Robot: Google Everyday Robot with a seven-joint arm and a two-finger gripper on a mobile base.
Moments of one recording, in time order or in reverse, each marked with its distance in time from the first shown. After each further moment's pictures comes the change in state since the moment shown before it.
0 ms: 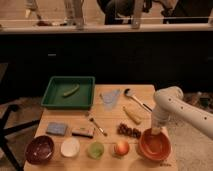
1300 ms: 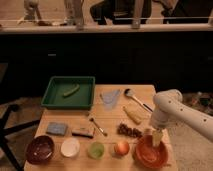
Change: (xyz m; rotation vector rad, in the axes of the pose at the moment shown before) arm -0.009 0.018 0.021 -0.063 -0.014 -0.032
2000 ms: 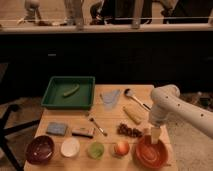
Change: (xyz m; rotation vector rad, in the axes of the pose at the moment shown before) arm -0.007 -0.002 -0.018 -0.022 0.014 0.029
